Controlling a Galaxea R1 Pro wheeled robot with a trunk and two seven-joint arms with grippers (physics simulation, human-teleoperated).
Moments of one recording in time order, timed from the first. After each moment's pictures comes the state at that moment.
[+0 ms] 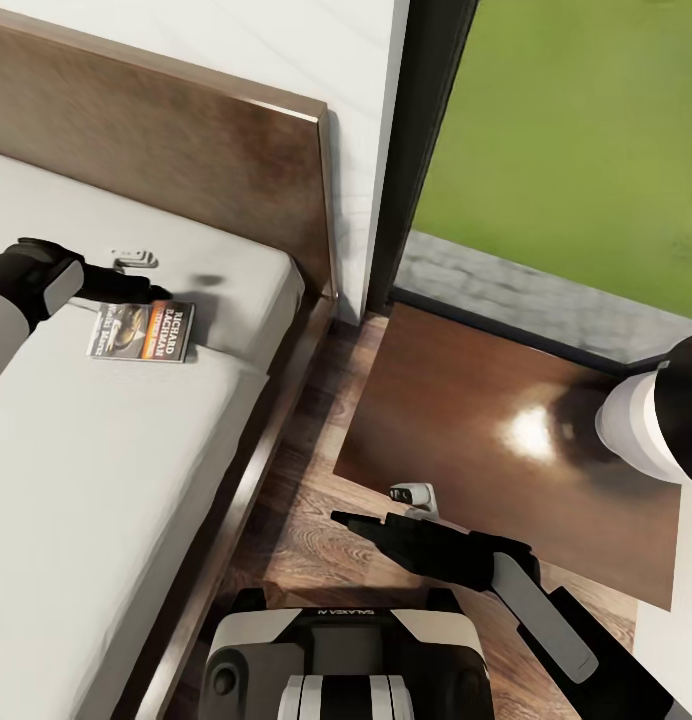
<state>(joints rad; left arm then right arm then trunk) -1.80 0.33 -0.51 -0.07 0.28 0.53 -0.35 -0.44 -0.25 0.51 -1.48 -1.20 0.63 0.89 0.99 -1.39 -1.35</state>
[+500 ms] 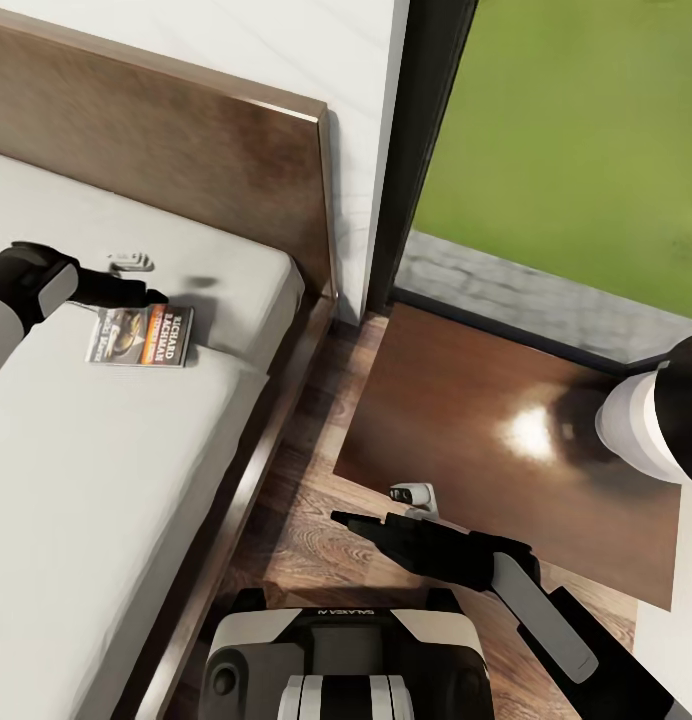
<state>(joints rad) -1.80 0.34 -0.52 -0.05 0.28 0.54 -0.38 -0.44 -0.25 0.51 -1.48 -1.20 0.63 0.89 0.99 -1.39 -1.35</state>
